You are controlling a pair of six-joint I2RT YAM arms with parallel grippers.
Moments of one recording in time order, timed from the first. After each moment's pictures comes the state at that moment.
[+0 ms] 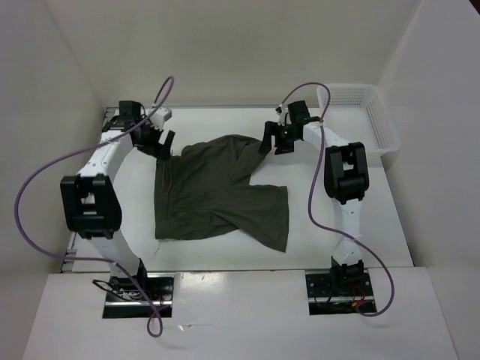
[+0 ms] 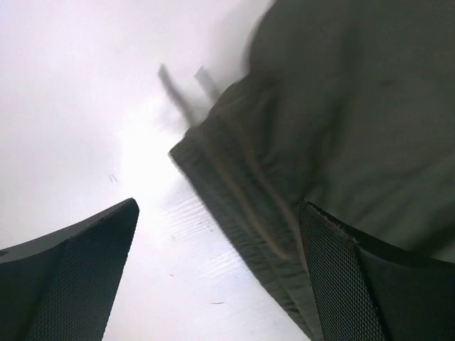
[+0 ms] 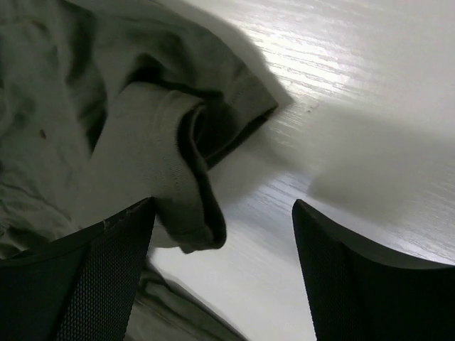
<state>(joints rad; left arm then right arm) 0.02 1.73 1.47 -0.66 0.28 0.45 0.20 2.24 1.77 -0.50 -0.47 0.21</state>
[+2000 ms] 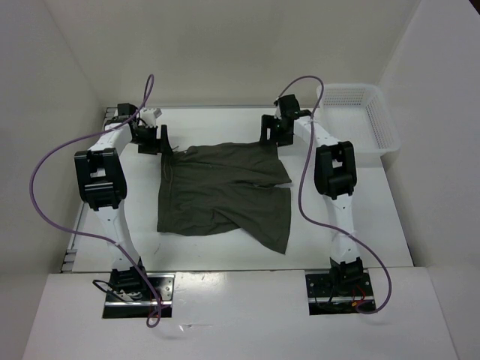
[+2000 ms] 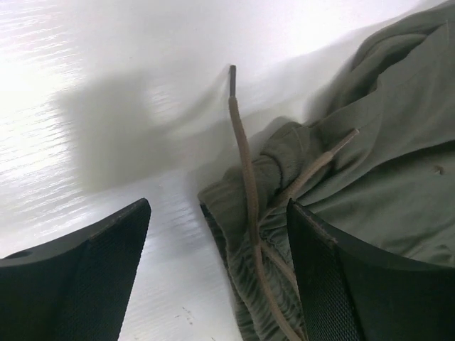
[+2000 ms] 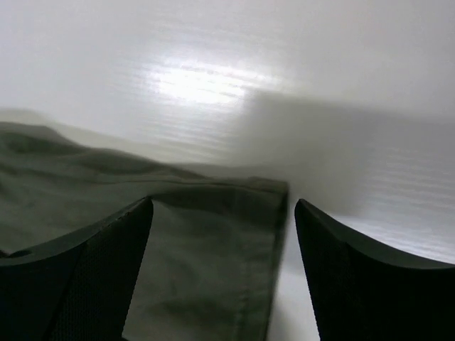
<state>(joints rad) 0.16 2.17 1.72 -0.63 0.50 0.17 0.24 2.39 2.03 -0.60 -0.18 0.26</state>
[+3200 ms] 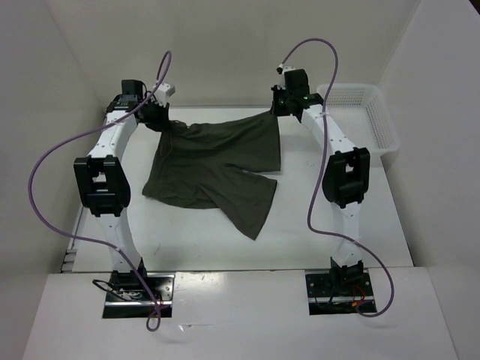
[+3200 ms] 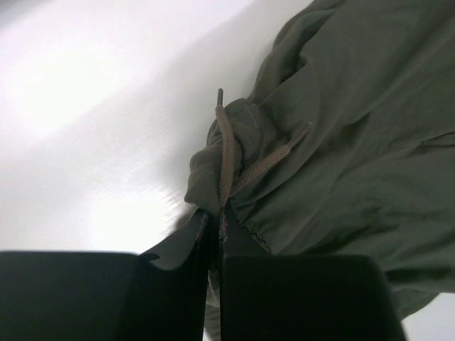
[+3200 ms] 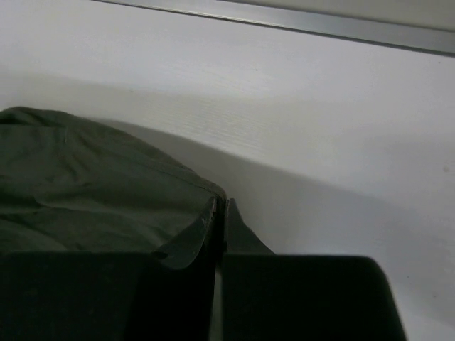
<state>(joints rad) 0.06 2.06 1.88 -0.66 0.48 0.37 0.26 2.22 2.11 -0.51 -0.09 0.16</state>
